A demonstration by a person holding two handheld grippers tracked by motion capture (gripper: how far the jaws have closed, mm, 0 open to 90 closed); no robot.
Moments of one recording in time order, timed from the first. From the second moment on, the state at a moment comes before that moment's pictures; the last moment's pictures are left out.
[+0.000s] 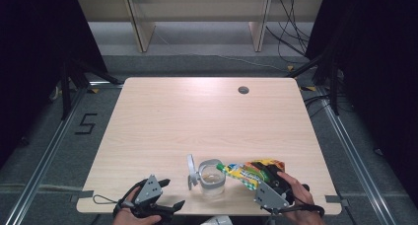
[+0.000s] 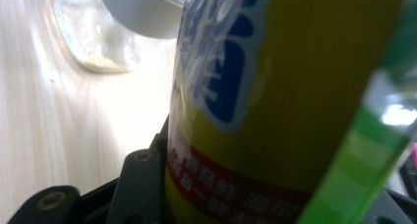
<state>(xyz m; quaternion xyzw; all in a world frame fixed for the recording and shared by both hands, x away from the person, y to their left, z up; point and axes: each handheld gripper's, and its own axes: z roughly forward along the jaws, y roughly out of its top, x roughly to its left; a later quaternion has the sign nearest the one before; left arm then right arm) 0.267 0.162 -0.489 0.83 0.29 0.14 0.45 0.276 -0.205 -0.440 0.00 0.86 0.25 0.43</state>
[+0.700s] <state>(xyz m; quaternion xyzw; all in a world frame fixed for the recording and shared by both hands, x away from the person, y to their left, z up) 0.265 0.161 -0.491 0.83 0.31 0.13 0.45 0.267 -0.185 -0.433 -0.12 0.84 0.13 0.51</state>
